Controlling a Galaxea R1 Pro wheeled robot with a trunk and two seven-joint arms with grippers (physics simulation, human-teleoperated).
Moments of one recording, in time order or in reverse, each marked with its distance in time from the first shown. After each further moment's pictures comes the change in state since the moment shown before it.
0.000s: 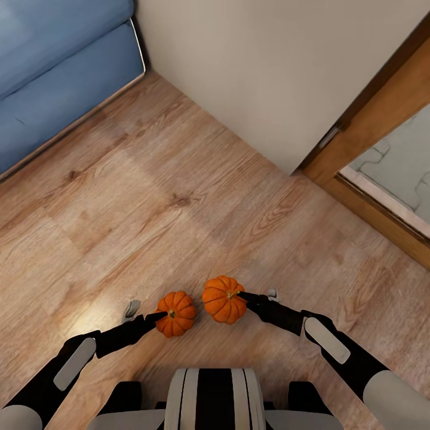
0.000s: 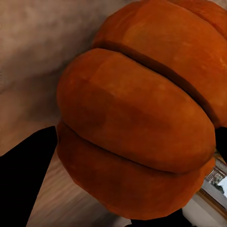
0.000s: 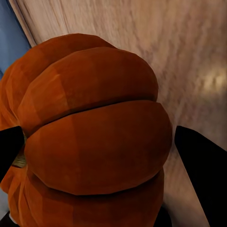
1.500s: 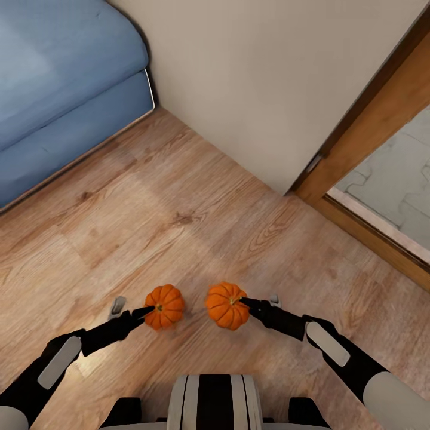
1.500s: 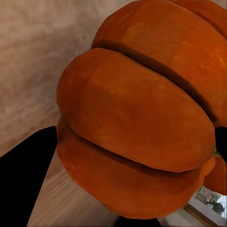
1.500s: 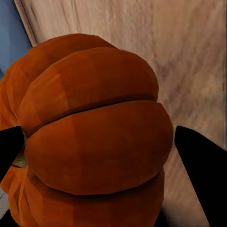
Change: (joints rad) left arm 0.005 0.046 0.069 0.003 0.025 0.021 -0.040; right arm -0.001 0.003 0.007 0.073 0.014 0.002 -0.004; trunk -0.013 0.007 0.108
